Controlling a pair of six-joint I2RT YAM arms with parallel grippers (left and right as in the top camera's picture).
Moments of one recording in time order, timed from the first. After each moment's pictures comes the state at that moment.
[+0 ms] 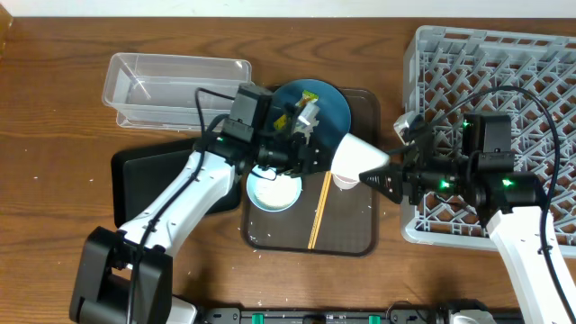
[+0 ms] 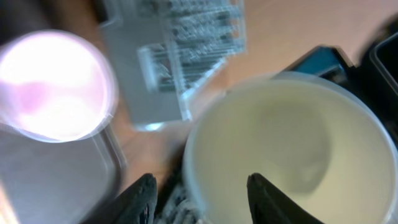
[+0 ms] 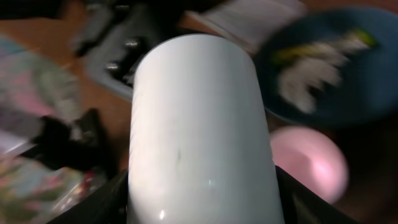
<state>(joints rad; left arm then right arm) -0.39 1.60 1.05 -0.35 1.08 -0.55 0.06 1.20 0.94 -0.70 -0.93 -0.25</state>
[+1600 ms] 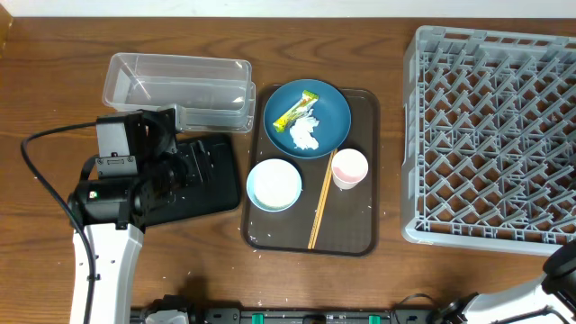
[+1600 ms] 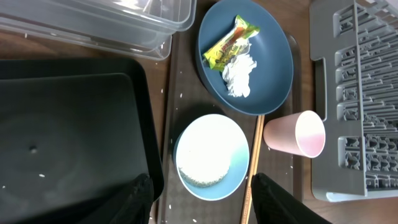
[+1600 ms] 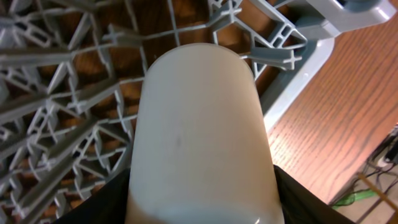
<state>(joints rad) 0.06 1.11 1.05 -0.89 0.46 -0.22 -0.85 1.86 1.69 -1.25 0.11 0.23</state>
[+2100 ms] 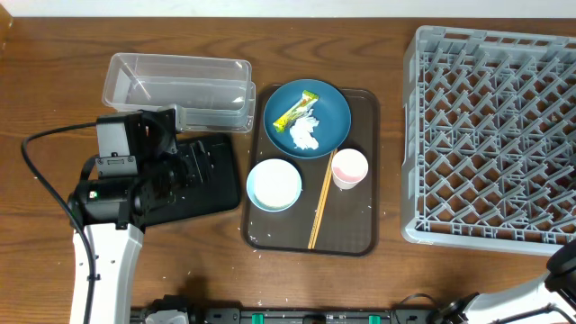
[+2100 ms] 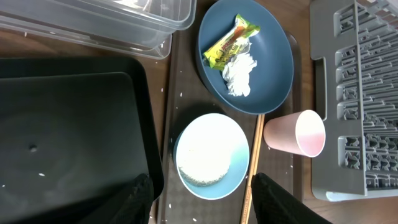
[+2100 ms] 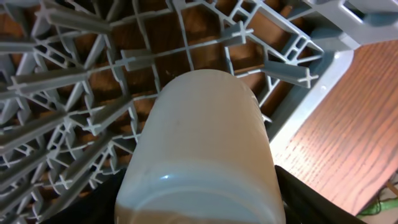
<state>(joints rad) 0.06 1.11 1.05 -0.89 0.46 -0.22 -0.86 1.87 1.69 -1.20 0.05 0.25</state>
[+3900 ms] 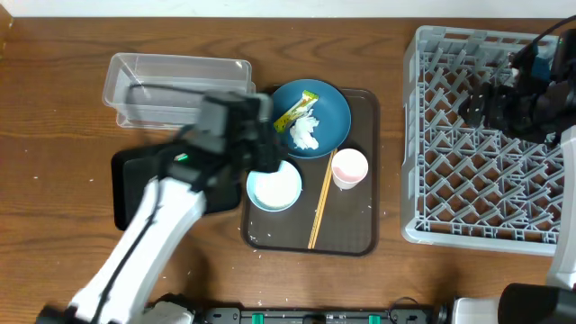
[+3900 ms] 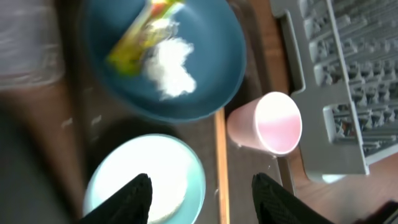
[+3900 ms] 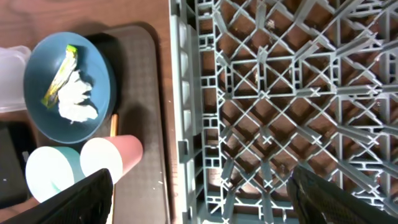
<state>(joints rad) -0.38 1.37 1.08 -0.60 0.33 -0.30 -0.22 1.57 1.69 -1.30 -0.26 0.05</state>
